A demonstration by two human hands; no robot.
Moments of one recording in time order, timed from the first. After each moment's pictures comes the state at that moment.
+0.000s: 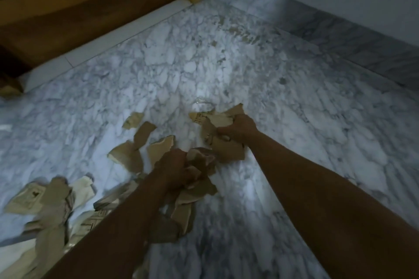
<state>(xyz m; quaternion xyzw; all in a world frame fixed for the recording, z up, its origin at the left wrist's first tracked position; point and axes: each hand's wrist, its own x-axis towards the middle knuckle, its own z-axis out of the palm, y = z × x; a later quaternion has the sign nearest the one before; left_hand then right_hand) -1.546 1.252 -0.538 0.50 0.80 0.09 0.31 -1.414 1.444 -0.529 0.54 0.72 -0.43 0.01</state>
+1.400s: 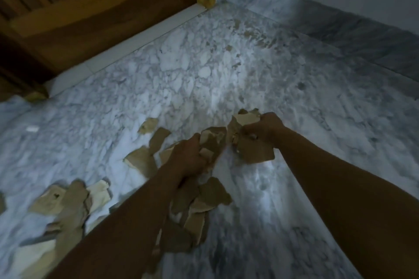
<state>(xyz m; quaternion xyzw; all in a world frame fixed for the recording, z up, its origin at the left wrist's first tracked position) -1.564 1.284 -0.530 0.45 0.83 0.16 0.30 -1.403 1.470 -0.517 0.56 0.68 -0.48 -0.01</state>
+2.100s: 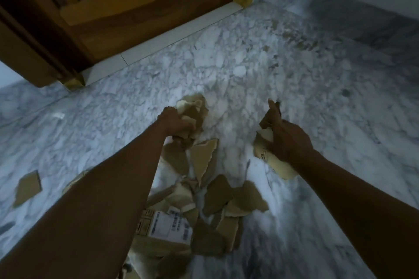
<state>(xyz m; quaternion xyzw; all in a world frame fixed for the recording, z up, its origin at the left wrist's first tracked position) -1.753 1.269 -0.549 0.27 0.90 0.16 0.29 -1.442 1.420 -0.537 0.41 0.89 -0.18 -0.03</state>
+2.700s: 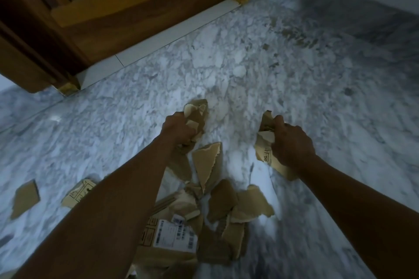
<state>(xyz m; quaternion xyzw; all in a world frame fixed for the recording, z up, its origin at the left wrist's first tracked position) -1.716 1.278 -0.532 0.30 0.92 0.11 0.22 -1.448 1.420 -0.551 0.45 0.88 -0.15 -0.01</state>
